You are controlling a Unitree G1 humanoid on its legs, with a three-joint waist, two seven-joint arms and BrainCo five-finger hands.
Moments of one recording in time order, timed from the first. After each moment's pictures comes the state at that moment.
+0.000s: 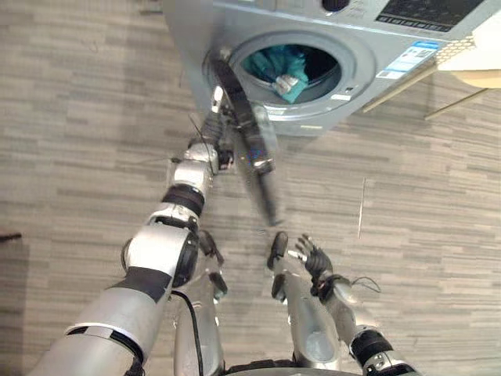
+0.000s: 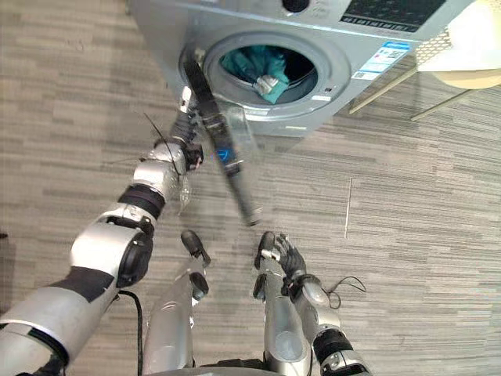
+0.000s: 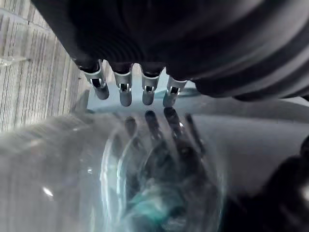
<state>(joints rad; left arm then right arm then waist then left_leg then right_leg) -1.08 0.14 -0.13 1.03 -0.12 0.12 0.11 -0.16 -0.08 0.13 0.80 0.48 -0.10 0.13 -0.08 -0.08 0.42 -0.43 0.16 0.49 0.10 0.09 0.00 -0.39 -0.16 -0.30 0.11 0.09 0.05</state>
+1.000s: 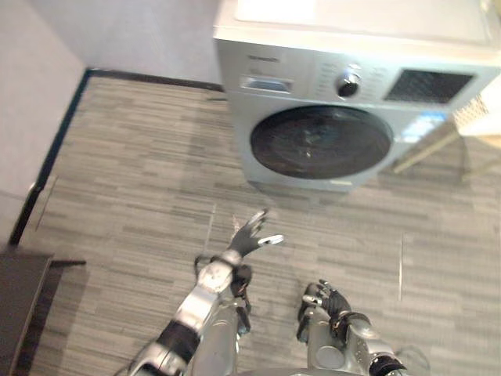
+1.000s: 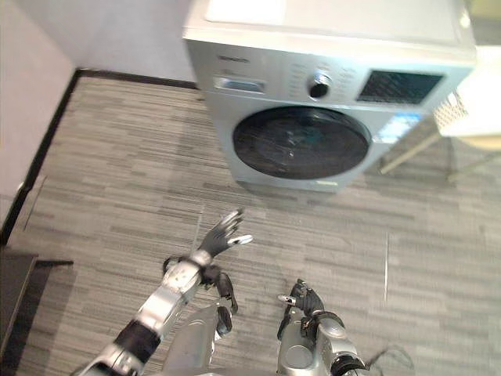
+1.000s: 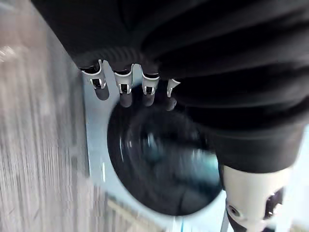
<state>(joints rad) -0.03 0.14 -0.30 0.34 -0.20 -0.10 -0.06 -0.07 -0.14 0.13 1.00 0.30 -0.13 0.15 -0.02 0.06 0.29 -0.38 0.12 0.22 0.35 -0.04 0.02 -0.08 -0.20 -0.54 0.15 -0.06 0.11</state>
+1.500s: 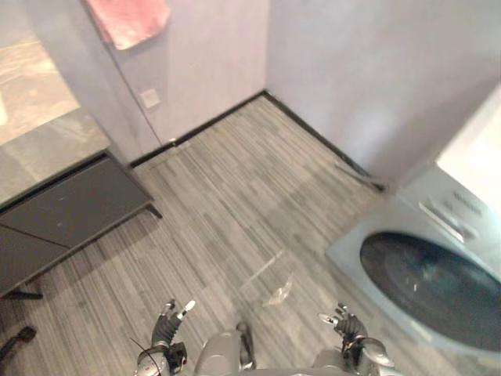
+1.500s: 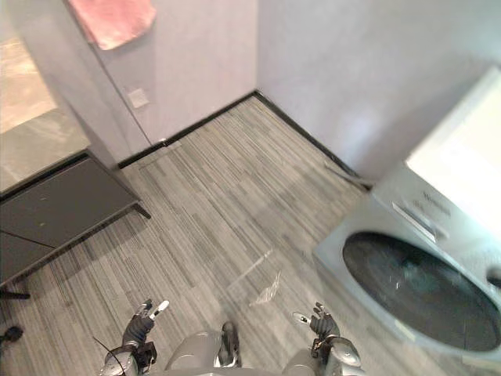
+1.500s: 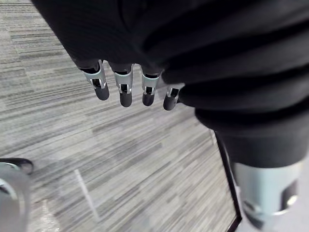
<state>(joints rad) 0.24 0.12 0.09 0.66 -0.22 -0.16 0.02 0.03 -0.11 -0.04 1.03 0.33 -0.15 0.10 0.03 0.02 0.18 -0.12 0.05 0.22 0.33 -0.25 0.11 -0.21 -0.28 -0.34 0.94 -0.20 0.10</state>
